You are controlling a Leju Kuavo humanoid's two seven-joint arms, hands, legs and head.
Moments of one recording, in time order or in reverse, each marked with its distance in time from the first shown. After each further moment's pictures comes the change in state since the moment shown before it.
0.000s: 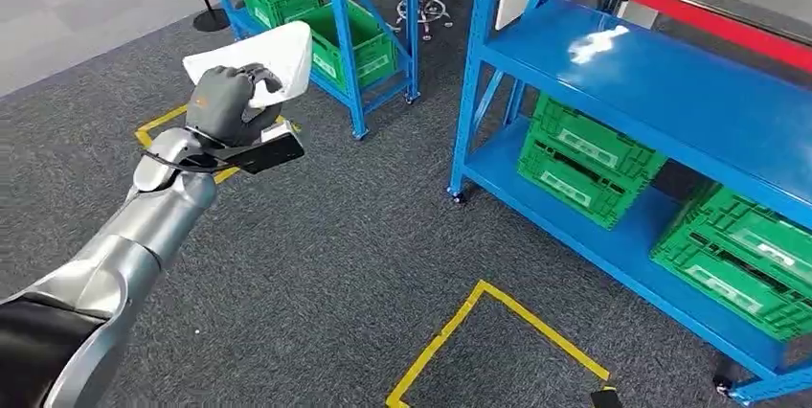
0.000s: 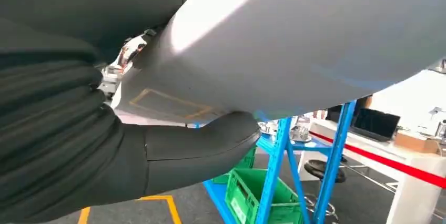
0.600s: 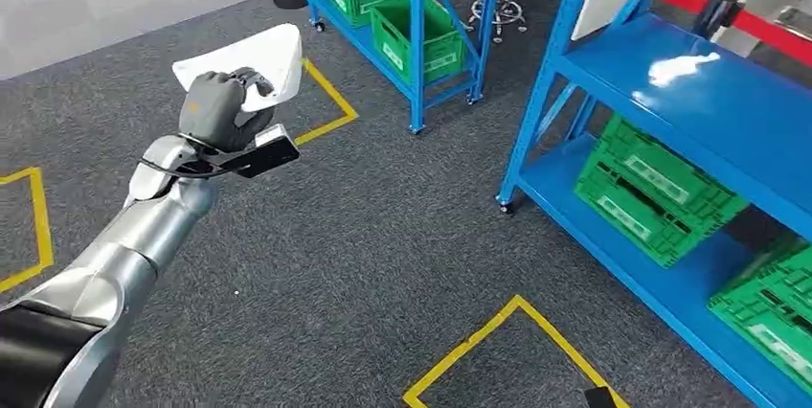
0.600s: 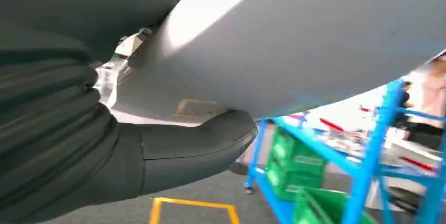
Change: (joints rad) left arm 0.022 0.027 0.002 -0.009 0.003 0.039 0.023; right arm -0.002 0.002 0.007 0.000 0.042 0.003 -0.014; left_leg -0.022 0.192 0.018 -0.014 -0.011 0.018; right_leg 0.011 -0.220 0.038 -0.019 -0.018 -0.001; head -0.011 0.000
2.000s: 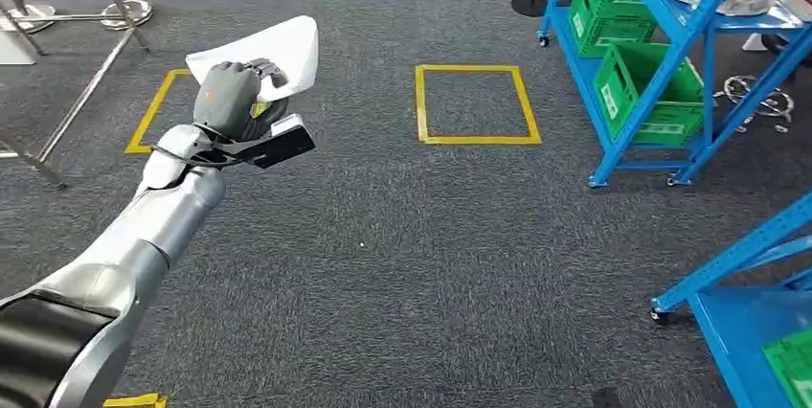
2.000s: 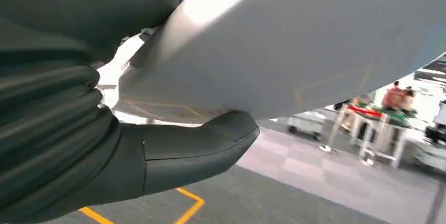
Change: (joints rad) left arm -0.036 -0.063 0.002 0.016 -0.035 -0.031 0.038; right arm -0.001 -0.006 -0.010 0.000 -0.050 0.012 -0.013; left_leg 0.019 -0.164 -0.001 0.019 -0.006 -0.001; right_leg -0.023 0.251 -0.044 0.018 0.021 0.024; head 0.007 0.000
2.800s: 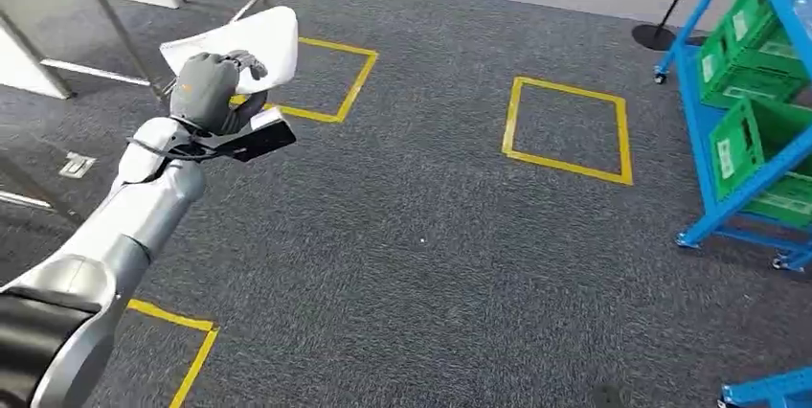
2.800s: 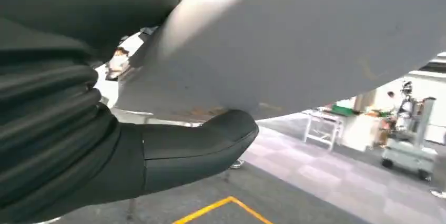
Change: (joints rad) left arm -0.019 0.027 0.001 0.001 -0.028 -0.007 -0.012; right arm 0.000 -0.004 -0.008 0.000 -0.018 0.006 0.010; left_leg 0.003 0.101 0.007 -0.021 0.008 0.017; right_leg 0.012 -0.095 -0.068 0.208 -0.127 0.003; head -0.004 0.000
